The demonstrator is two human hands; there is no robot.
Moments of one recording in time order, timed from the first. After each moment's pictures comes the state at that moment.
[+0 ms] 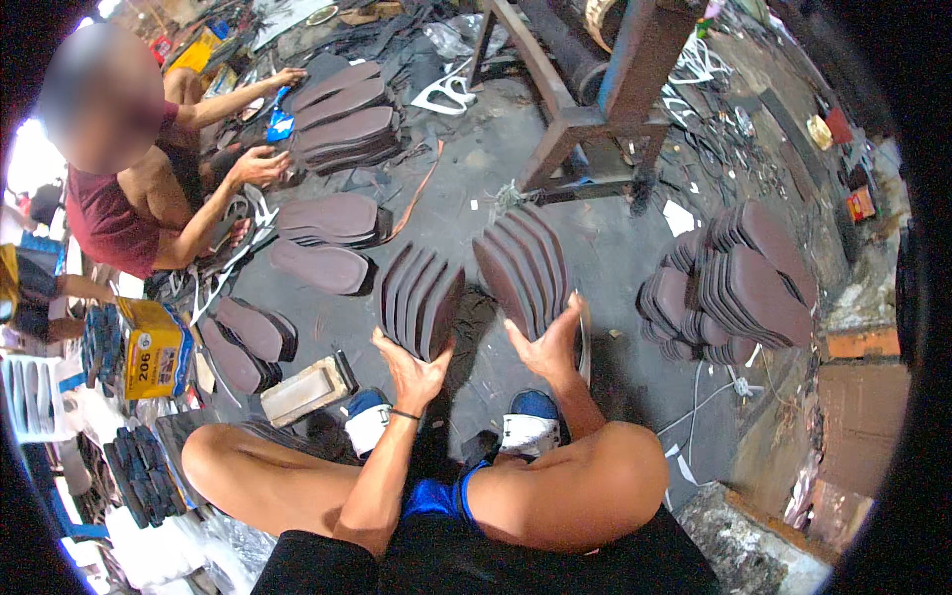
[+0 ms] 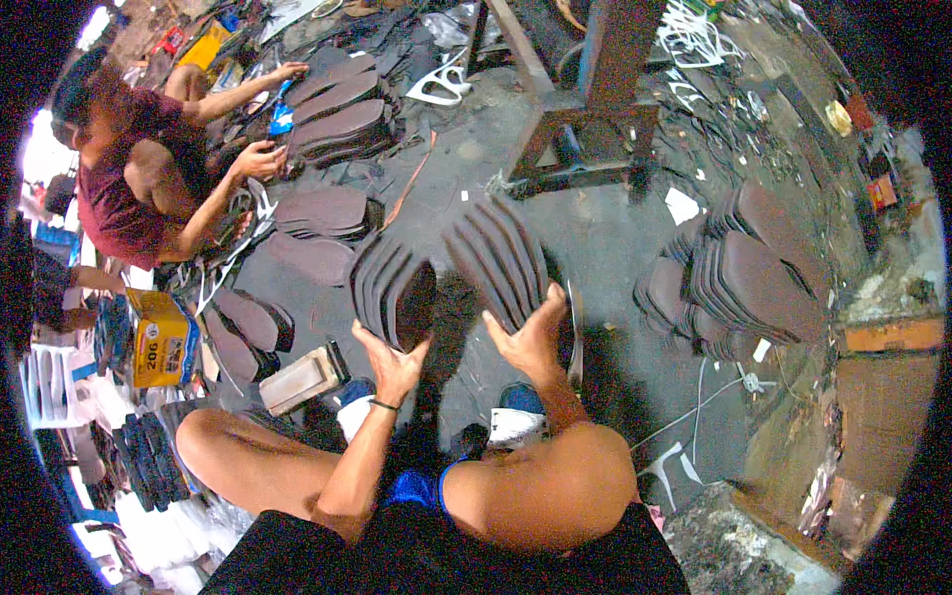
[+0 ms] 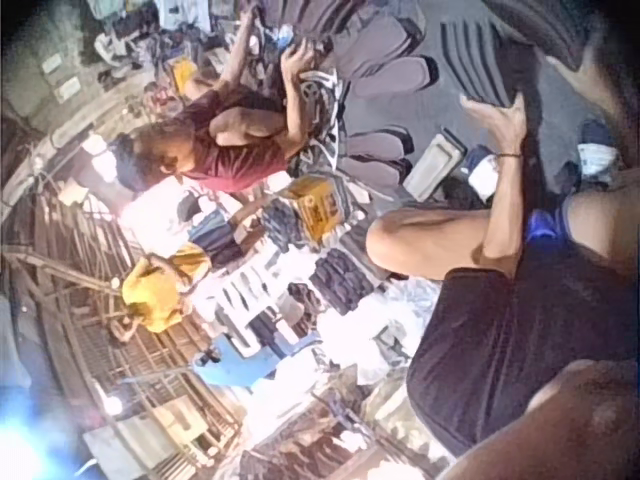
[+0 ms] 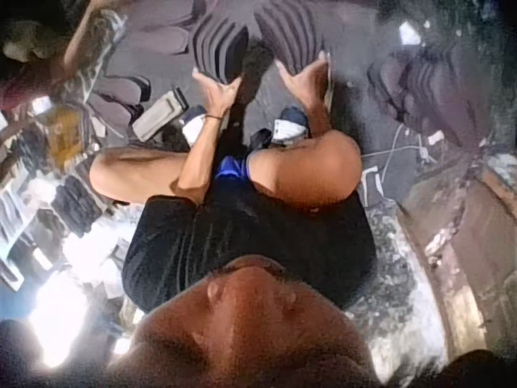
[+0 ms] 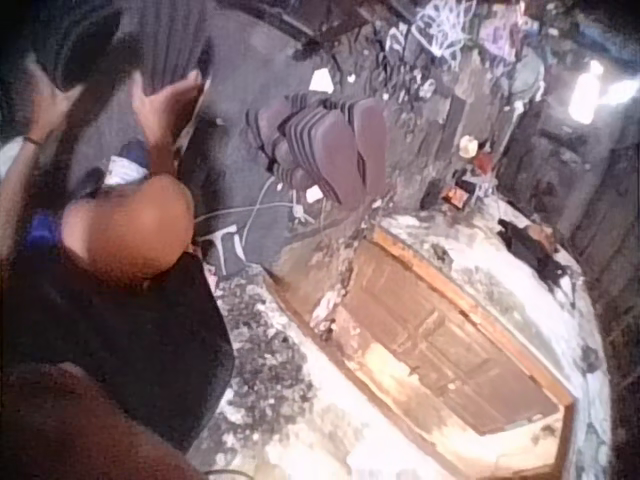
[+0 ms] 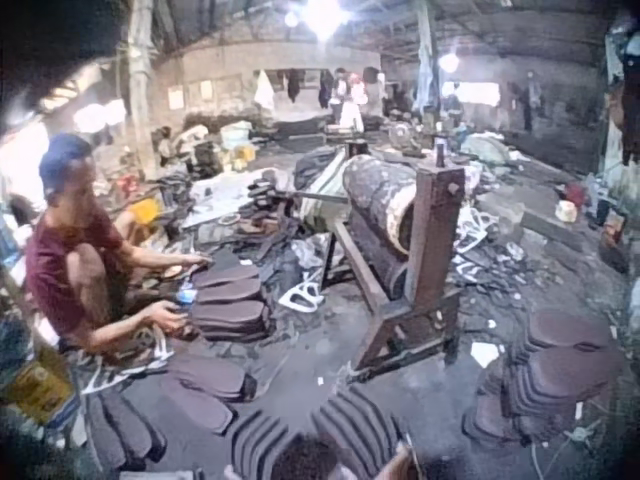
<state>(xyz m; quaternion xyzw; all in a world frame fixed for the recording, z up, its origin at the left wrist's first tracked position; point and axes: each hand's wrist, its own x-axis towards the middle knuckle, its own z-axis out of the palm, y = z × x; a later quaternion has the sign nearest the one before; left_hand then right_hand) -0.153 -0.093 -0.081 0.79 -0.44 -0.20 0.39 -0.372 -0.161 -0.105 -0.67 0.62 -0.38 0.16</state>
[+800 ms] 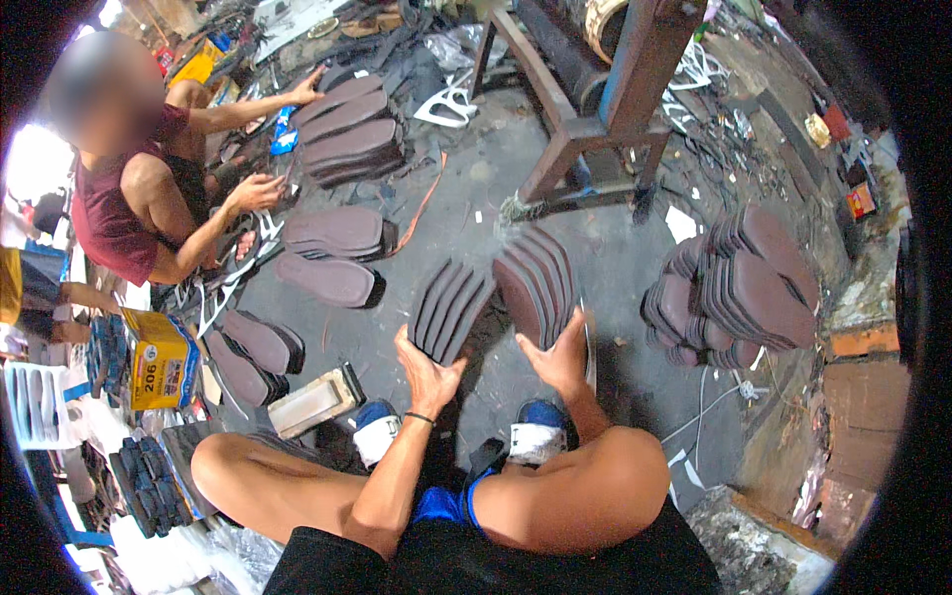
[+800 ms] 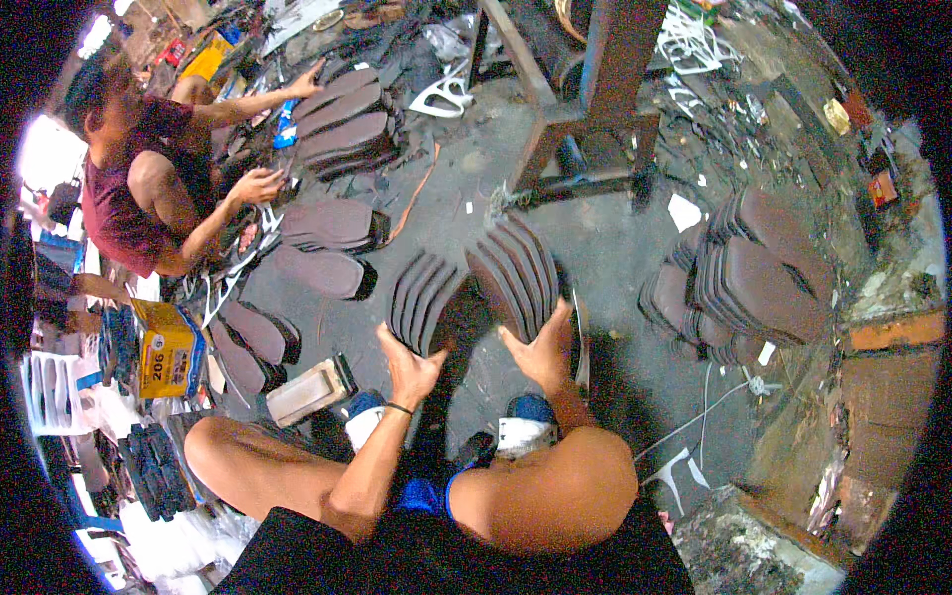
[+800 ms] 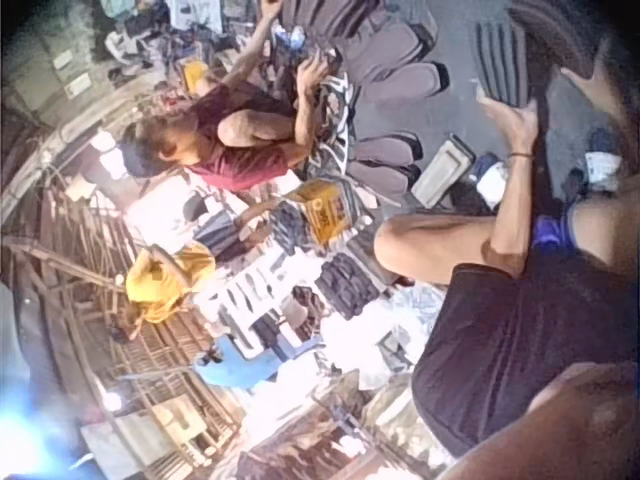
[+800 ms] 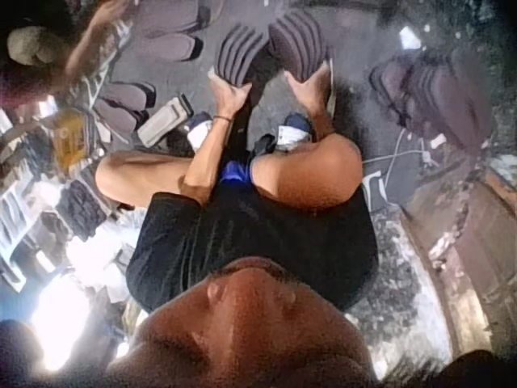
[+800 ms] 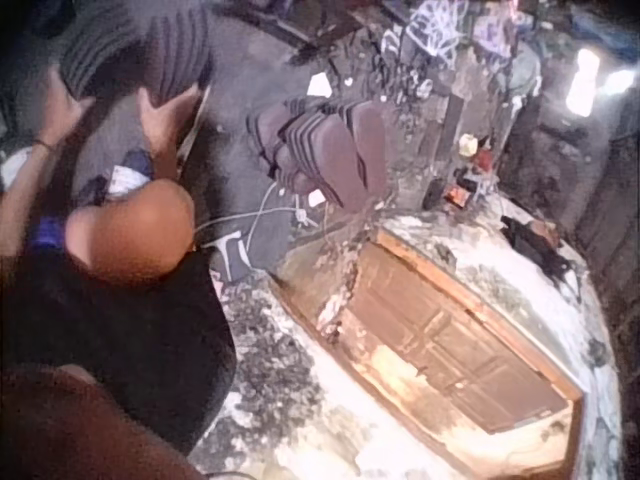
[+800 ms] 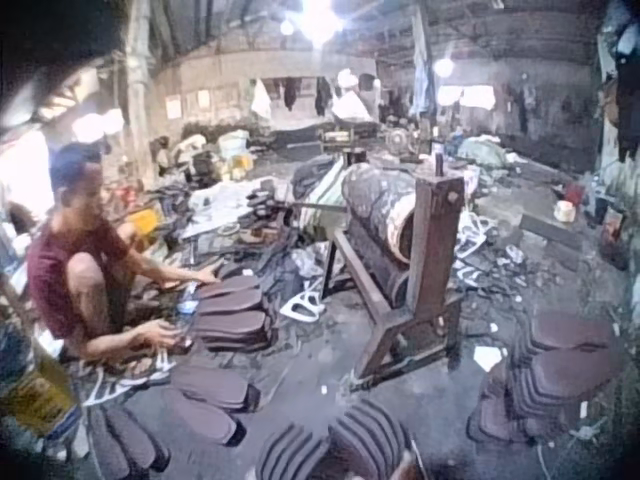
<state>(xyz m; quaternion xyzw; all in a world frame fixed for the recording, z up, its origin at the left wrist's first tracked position) -0.147 -0.107 -0.093 0.76 -0.50 -0.16 0.38 -0.374 -0.158 -0.109 -0.63 0.68 -0.29 0.24</state>
